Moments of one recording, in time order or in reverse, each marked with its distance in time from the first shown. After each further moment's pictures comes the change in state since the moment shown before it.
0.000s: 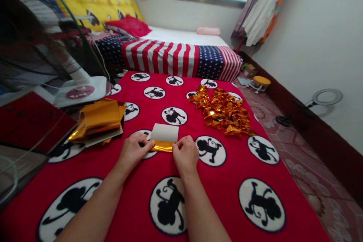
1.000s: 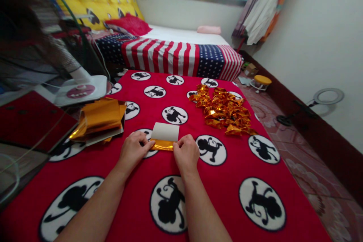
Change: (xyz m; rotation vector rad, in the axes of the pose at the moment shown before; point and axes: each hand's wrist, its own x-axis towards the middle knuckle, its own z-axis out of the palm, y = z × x) left_hand -0.001 0.000 0.000 0.121 -0.004 -0.026; right_hand 0.002 -0.001 0.001 -0.032 -0.006 0.034
